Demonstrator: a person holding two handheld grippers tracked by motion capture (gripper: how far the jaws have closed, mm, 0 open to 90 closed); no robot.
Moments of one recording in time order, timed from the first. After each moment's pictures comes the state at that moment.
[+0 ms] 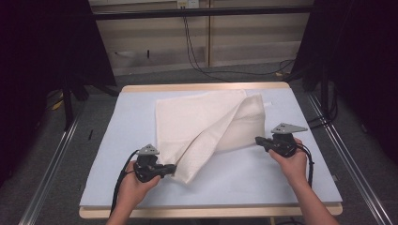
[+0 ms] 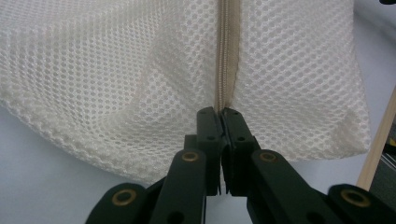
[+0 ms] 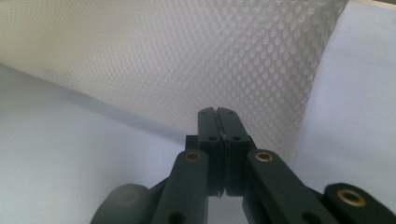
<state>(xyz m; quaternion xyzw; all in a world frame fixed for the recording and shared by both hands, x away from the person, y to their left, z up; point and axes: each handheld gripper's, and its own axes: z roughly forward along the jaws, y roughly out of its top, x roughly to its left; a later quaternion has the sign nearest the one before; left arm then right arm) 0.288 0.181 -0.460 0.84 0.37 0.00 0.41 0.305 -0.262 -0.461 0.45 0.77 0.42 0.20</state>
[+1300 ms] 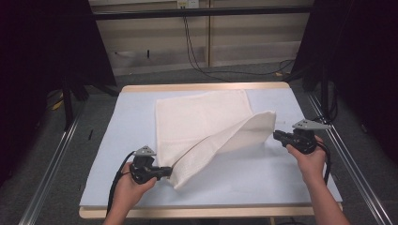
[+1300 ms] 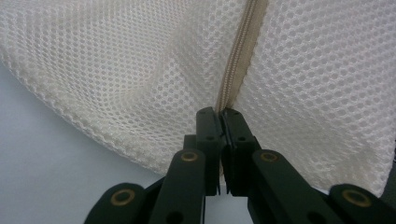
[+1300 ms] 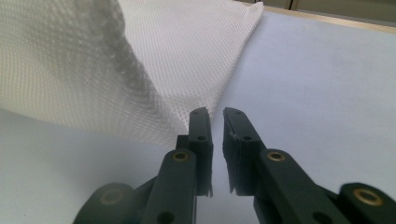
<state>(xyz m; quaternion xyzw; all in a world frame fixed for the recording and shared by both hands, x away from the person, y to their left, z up) 0.284 0.189 -0.455 0.84 0.37 -0.01 0.39 0.303 -0.314 -0.452 0.48 0.73 0.42 0.24</state>
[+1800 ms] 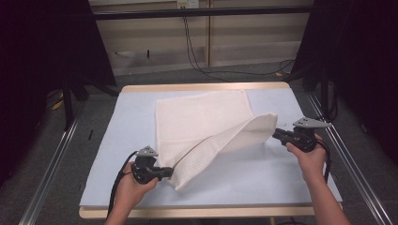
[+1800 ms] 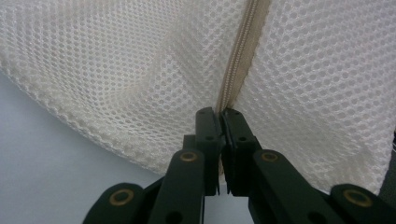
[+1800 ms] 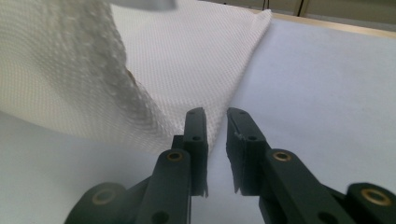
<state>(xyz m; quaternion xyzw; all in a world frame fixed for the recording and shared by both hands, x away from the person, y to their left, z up) 0.284 0.185 -0.456 0.85 0.37 -0.01 0.38 0.309 -0.314 -0.450 0.47 0.73 0.44 0.23</state>
